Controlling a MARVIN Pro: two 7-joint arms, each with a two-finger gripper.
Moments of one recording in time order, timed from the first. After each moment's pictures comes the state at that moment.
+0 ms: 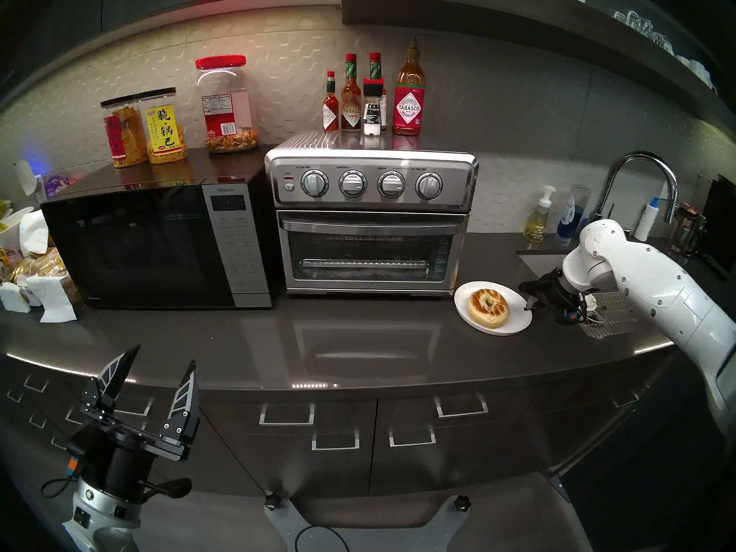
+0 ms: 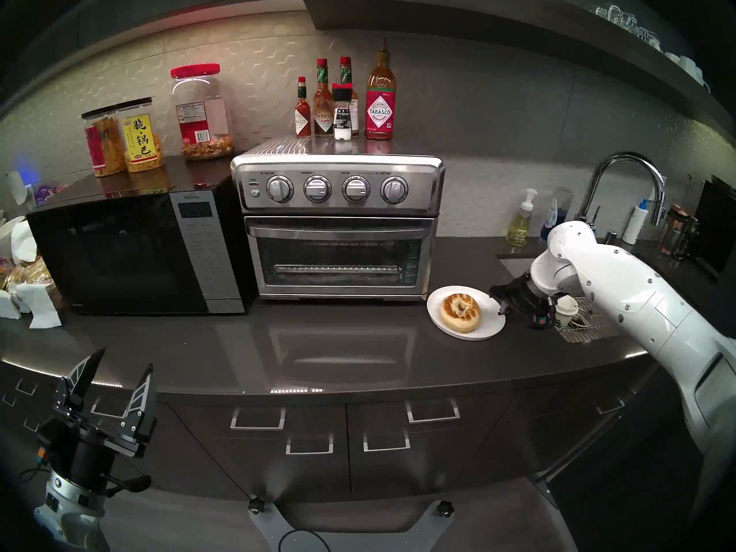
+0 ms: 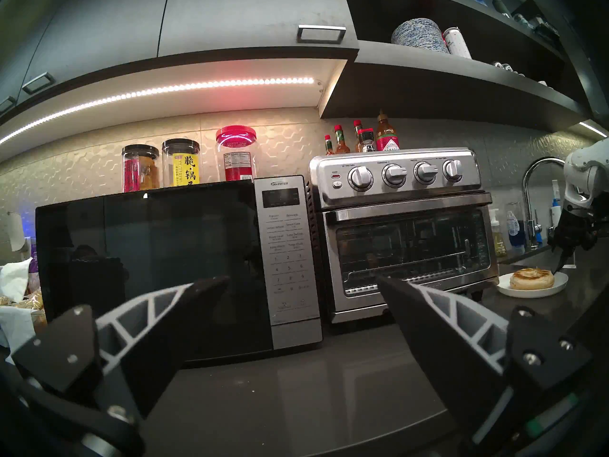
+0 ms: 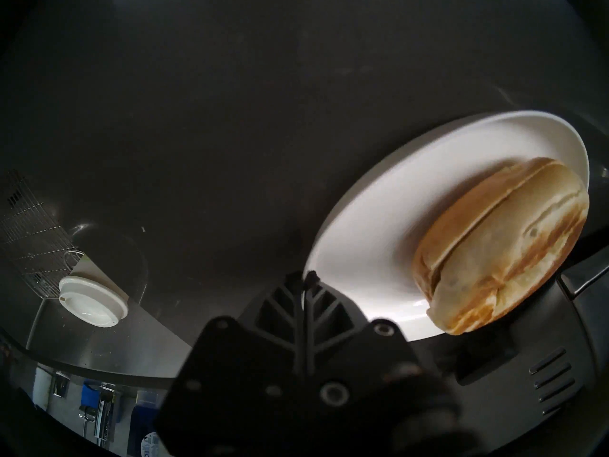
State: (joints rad) left arm 2.68 -1.56 -2.01 -2.38 -0.40 -0.54 -0.41; right arm -0.60 -0.52 0.59 -1.38 -1.27 -0.96 0.62
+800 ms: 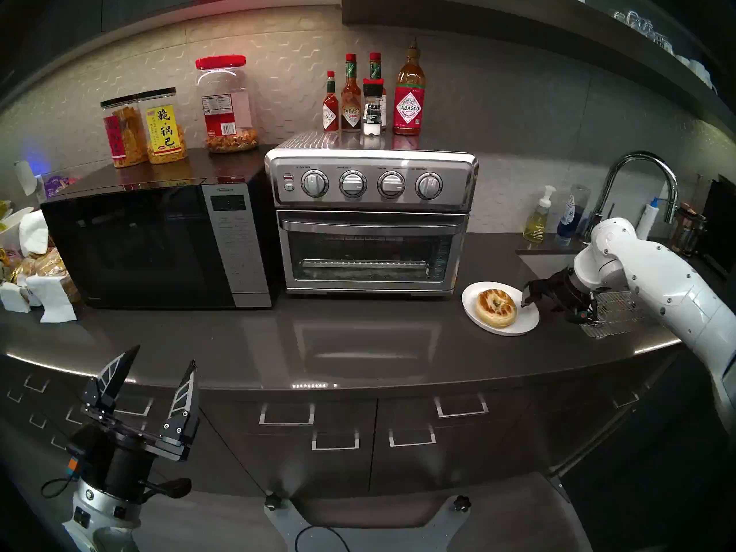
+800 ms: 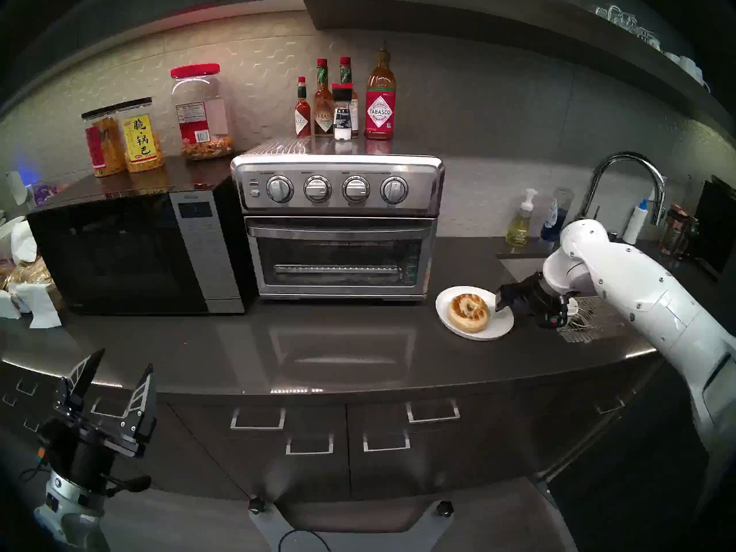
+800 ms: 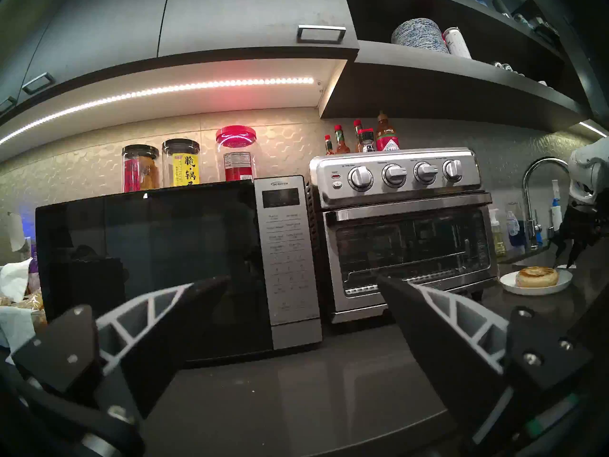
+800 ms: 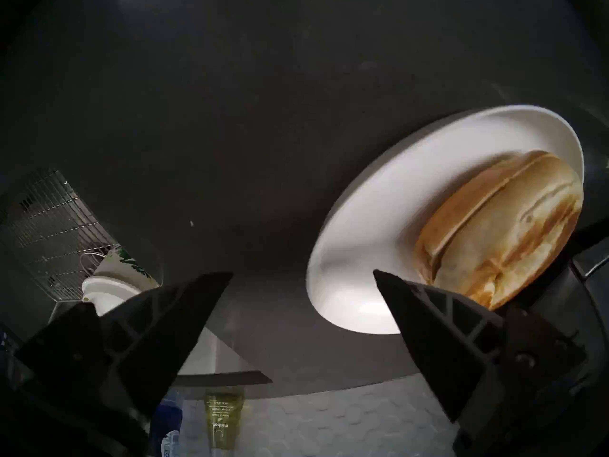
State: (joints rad) left arm 2.68 -1.56 -2.01 -2.38 -0.40 -0.54 -0.41; right arm -0.59 -0.48 0.60 -1.38 -1.24 -0.96 0.63
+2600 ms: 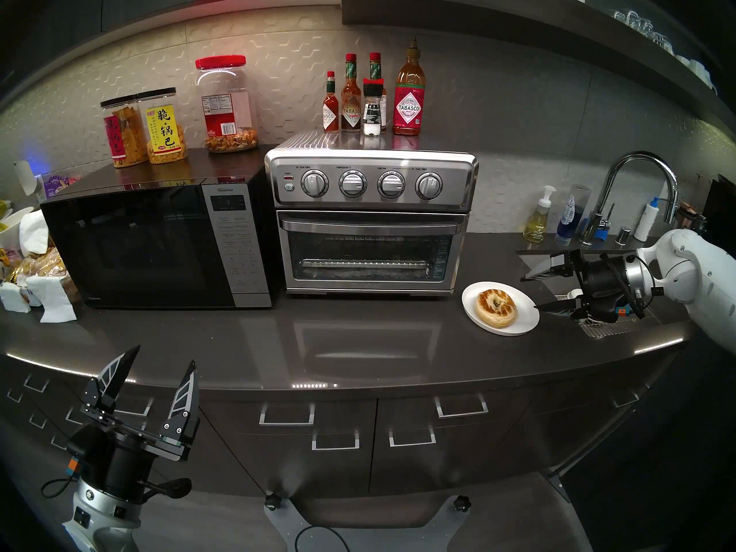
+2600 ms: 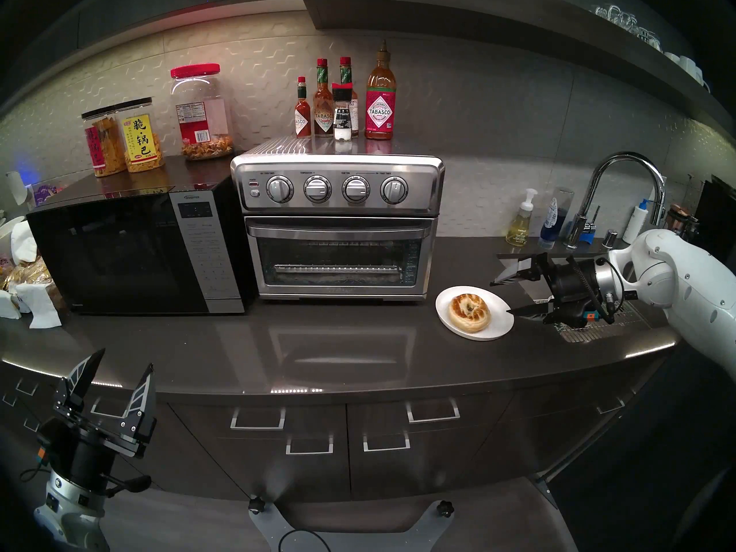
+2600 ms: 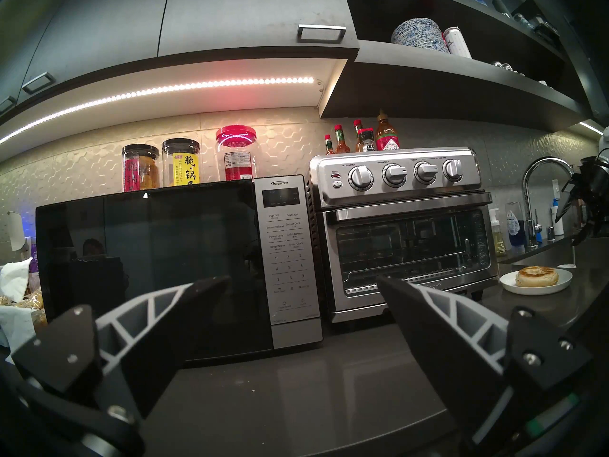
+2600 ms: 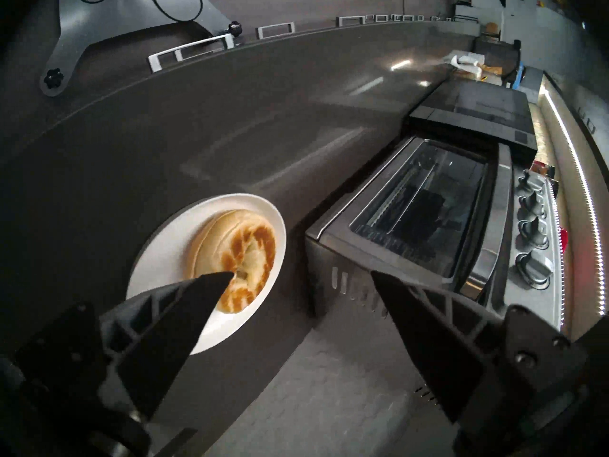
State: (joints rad) left arm 2.68 -1.56 -2.01 -2.38 -0.40 -0.54 -0.41; right arm -0.84 -0.15 0.78 -1.59 -0.64 -0.96 0.14
